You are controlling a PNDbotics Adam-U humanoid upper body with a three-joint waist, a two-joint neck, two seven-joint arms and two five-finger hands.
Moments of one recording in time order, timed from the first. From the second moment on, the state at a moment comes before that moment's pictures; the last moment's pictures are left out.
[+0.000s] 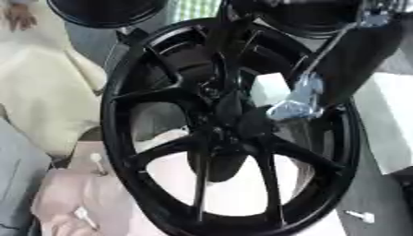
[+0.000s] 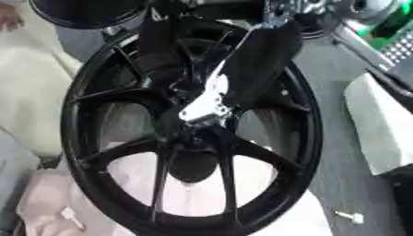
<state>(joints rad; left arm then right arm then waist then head) -0.27 0.40 0.30 -1.28 0.48 -0.24 0.47 -1.12 -0.80 0.59 -1.91 0.06 0.27 0.68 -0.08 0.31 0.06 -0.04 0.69</state>
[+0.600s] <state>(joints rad) -0.27 0.40 0.30 -1.28 0.48 -0.24 0.46 -1.06 -0.80 0.60 -1.82 0.12 0.18 0.68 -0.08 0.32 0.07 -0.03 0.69</state>
